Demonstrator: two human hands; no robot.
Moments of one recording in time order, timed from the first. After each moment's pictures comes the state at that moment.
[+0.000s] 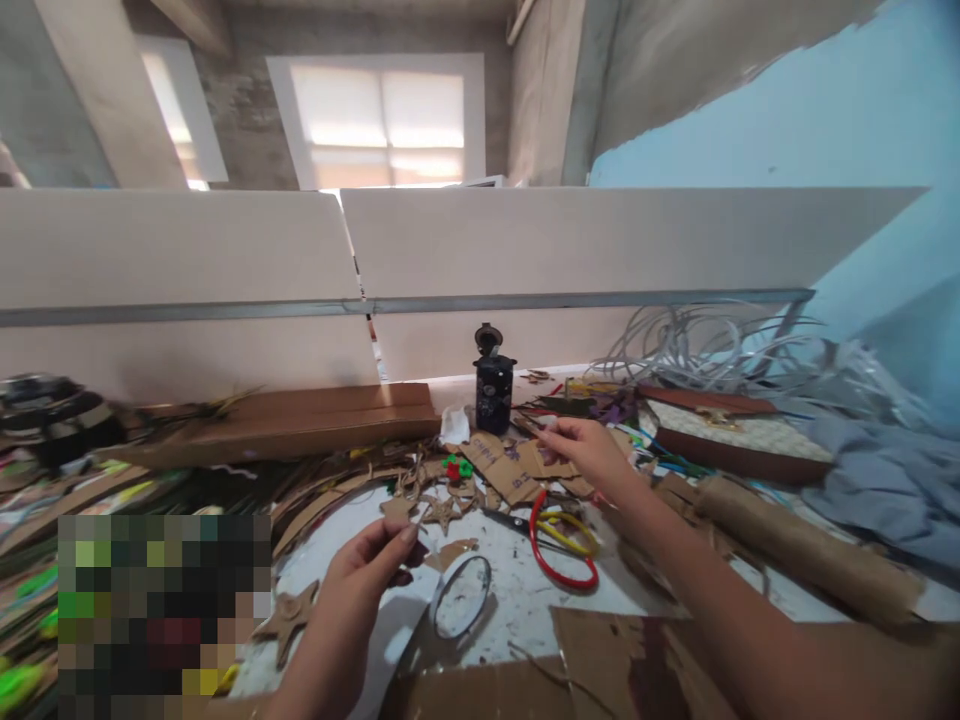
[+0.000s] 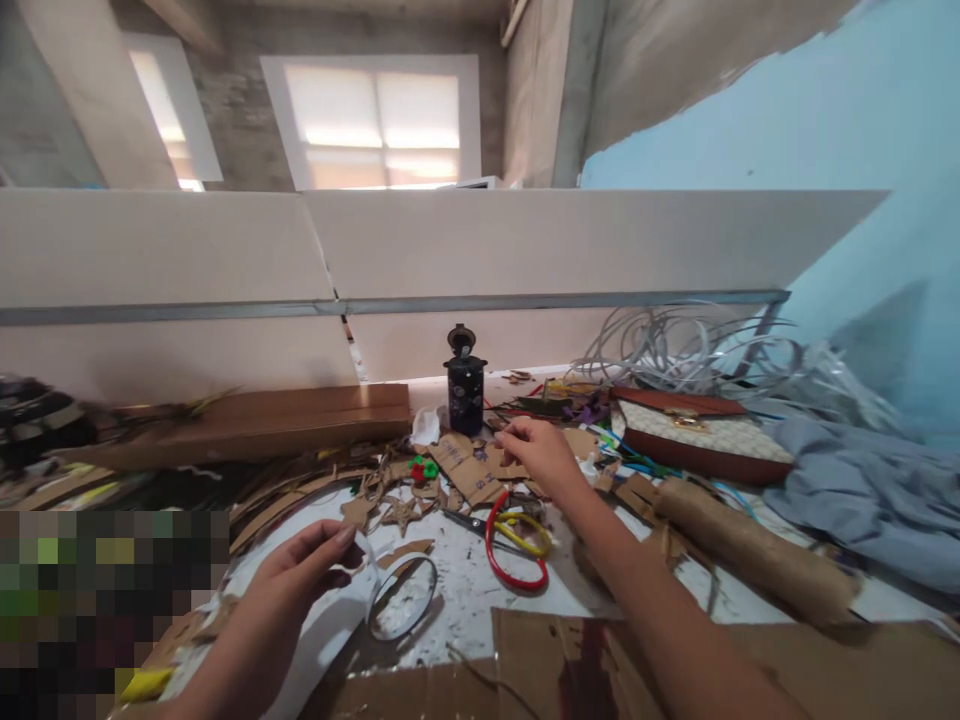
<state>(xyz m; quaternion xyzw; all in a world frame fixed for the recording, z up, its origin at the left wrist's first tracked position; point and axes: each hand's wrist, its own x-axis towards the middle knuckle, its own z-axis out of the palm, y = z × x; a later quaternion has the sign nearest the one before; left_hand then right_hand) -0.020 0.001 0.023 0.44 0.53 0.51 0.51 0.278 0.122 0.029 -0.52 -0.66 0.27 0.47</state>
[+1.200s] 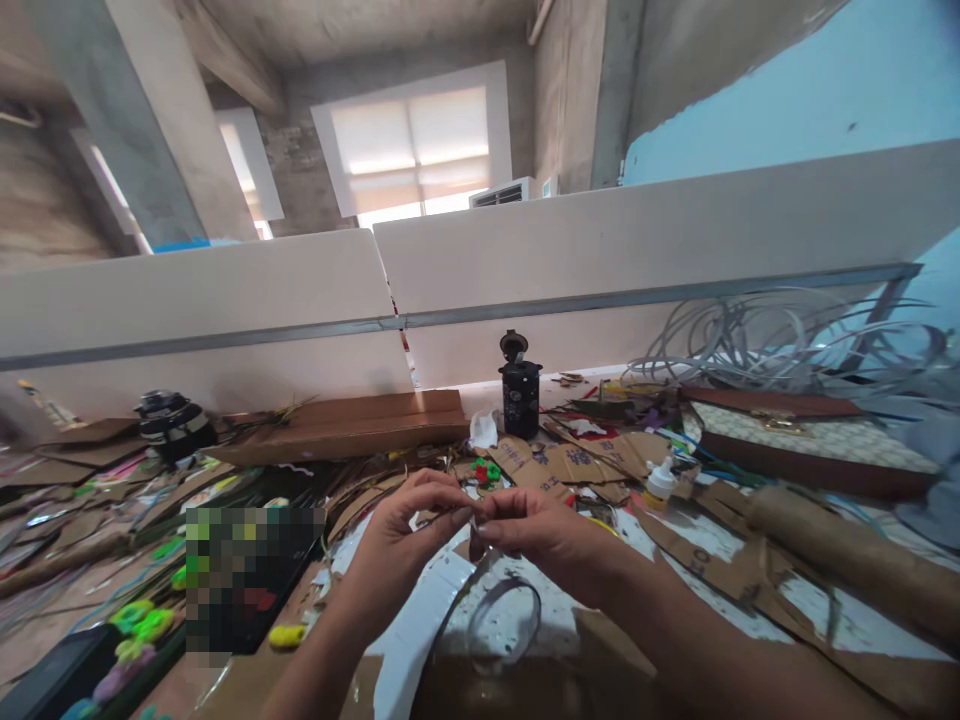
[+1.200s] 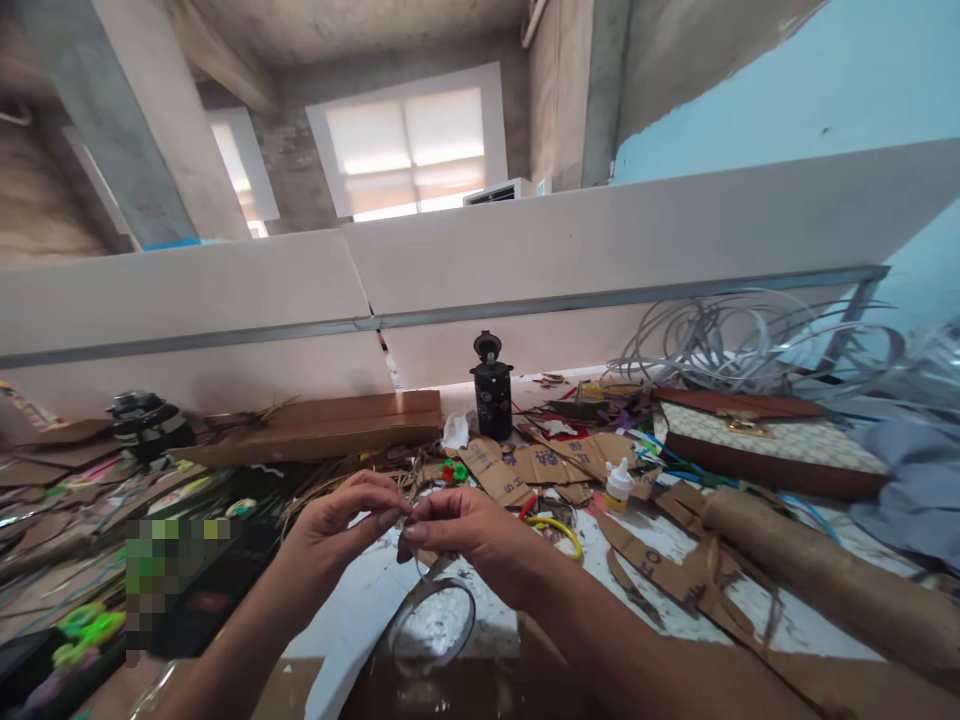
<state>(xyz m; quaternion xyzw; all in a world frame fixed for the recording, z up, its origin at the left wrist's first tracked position) -0.014 -0.005 0.083 0.71 0.39 0.47 0.35 0.178 0.027 0.053 -0.20 -0.54 0.74 0.36</state>
